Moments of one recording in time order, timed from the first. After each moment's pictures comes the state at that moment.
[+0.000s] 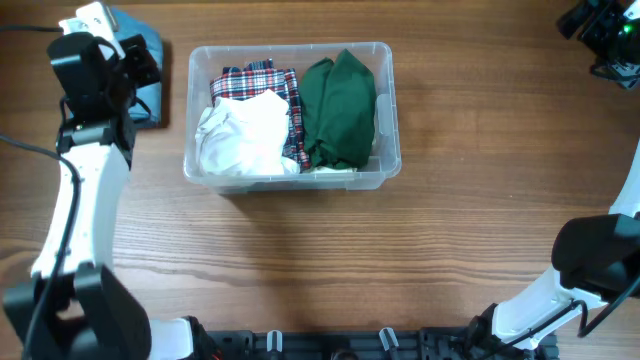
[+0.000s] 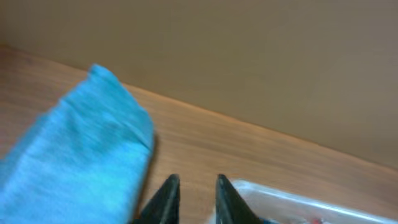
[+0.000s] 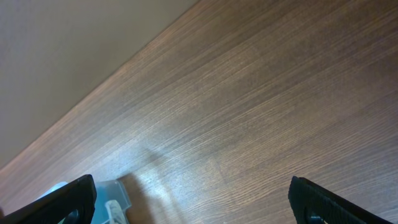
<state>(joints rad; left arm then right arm) 0.20 1.58 1.18 -0.01 0.15 -0.24 -0.37 1.91 2.12 -1.17 -0.22 0.31</state>
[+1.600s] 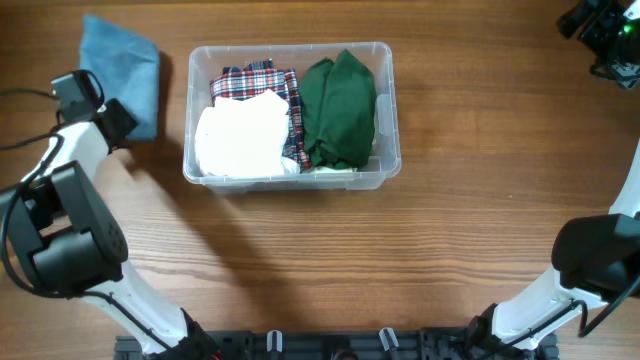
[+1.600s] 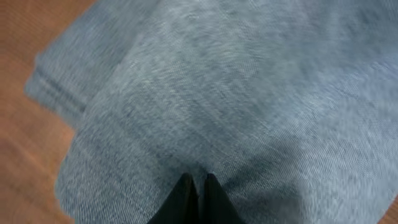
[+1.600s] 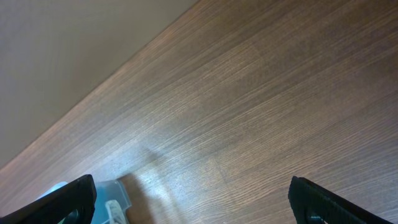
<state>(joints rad) 0.39 2.00 1.25 -0.25 -0.05 -0.31 -0.37 1.91 2.12 -1.17 -0.22 0.31</state>
